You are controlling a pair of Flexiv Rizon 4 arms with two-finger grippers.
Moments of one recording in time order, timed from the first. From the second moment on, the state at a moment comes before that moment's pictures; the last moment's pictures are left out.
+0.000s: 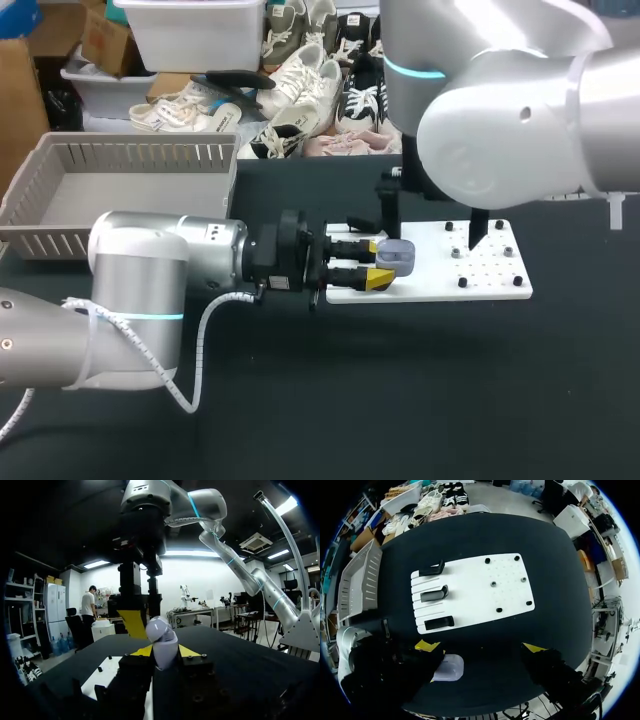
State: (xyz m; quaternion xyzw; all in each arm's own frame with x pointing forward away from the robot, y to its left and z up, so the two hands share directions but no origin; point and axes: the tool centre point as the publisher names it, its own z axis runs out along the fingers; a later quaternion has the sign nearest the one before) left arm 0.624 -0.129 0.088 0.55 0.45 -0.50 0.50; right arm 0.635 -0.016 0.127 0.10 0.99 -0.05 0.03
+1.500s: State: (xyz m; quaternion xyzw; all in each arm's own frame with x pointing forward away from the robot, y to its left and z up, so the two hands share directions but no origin) left arm 0.621 -0.099 0.144 0.51 0.49 -0.50 0.50; right arm 0.599 -0.088 0.164 0.04 0.99 0.07 0.15
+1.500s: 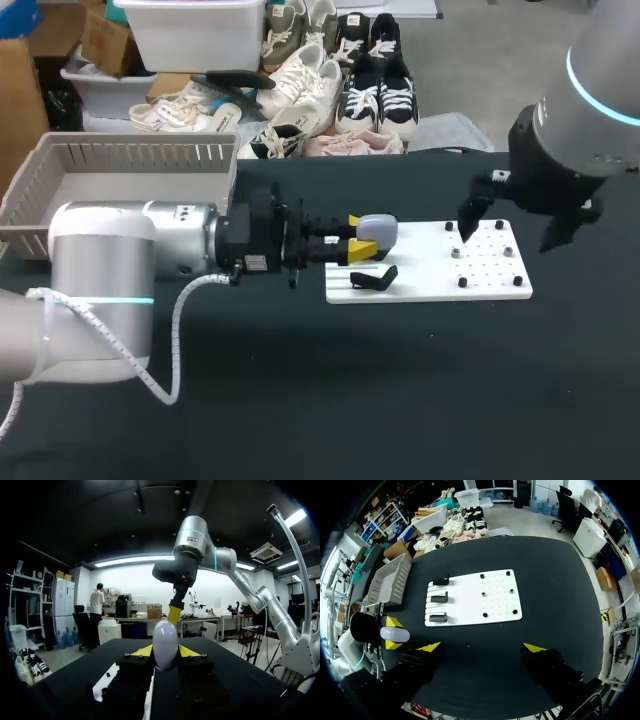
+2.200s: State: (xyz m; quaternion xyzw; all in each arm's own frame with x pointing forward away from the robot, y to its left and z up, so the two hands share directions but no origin) left arm 0.661 0.028 0.163 0.41 0.58 -0.39 0.59; right arm 0.598 -0.088 0.163 0.04 0.98 0.07 0.16
